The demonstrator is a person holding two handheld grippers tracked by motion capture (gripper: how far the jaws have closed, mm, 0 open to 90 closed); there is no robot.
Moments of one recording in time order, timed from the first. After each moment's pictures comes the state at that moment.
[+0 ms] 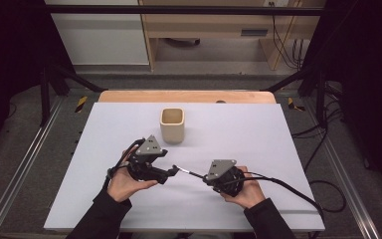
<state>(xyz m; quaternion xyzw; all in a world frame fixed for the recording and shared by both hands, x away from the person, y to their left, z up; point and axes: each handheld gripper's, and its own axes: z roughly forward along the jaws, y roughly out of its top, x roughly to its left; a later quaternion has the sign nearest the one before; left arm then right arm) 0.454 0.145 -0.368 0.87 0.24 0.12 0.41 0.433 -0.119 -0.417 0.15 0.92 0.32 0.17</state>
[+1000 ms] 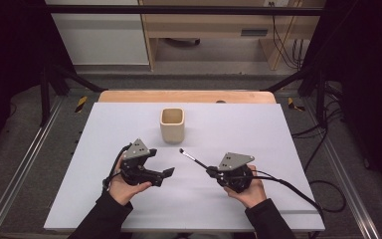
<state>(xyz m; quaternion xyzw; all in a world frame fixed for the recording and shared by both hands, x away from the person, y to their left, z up) 0.449 0.164 -0.392 0.81 0.32 0.13 0.48 0.436 -0.140 -0.413 0.23 0.86 0.41 0.18</state>
